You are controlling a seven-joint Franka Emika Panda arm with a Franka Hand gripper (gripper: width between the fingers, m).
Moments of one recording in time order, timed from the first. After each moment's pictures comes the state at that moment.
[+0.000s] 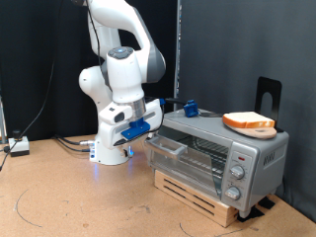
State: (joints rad) arm 0.20 -0.33 -0.38 -2.74 0.06 2.37 0.31
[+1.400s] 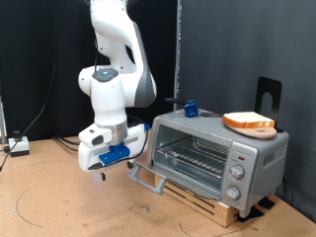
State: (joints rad) arm 0.12 -0.07 -0.39 -2.69 0.11 2.59 0.20
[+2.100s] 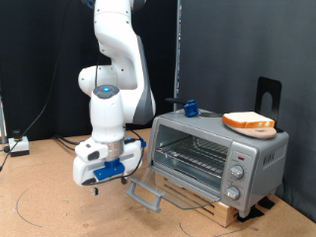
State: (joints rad) arm 0.11 0.11 -0.39 -2.67 0.10 2.73 0.21
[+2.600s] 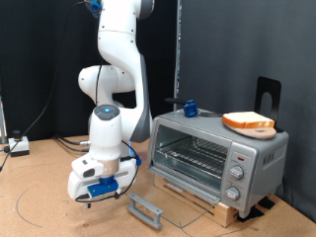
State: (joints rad) arm 0.09 0.26 -0.39 -2.67 0.13 2.85 0.22
